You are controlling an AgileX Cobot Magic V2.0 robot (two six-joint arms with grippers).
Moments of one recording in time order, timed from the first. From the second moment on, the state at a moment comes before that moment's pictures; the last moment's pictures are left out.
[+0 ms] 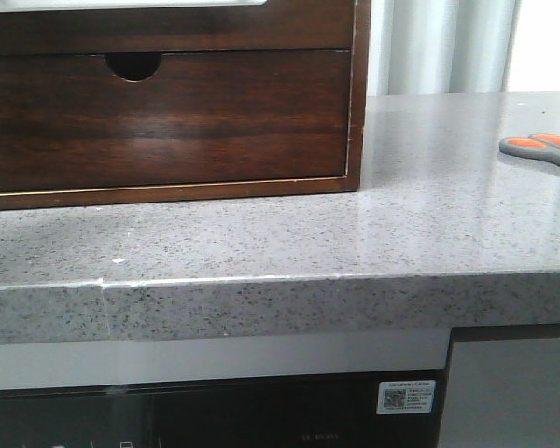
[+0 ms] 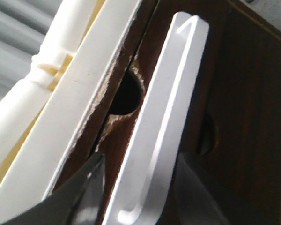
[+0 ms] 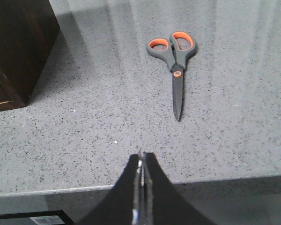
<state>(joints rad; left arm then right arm) -0.07 1.07 -0.56 1.12 -0.70 0.09 -0.05 0.37 -0.28 0.18 0.34 -0.05</state>
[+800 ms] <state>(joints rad) -0.10 1.21 -0.65 1.16 -0.68 0.13 -0.05 0.37 -0.28 0.18 0.34 -0.05</state>
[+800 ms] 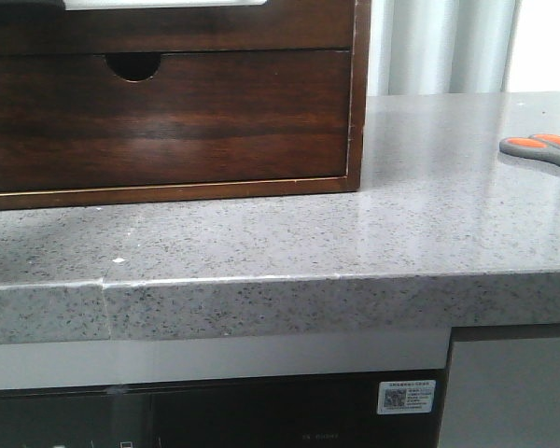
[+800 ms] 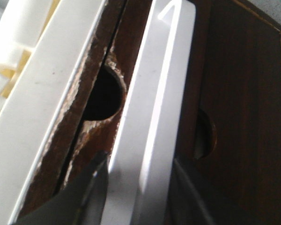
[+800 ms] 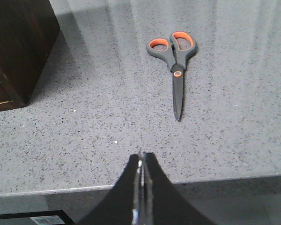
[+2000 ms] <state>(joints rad) -0.10 0.95 -0.52 1.33 -0.65 0.09 -0.05 0.37 -0.28 0.18 0.34 -0.05</state>
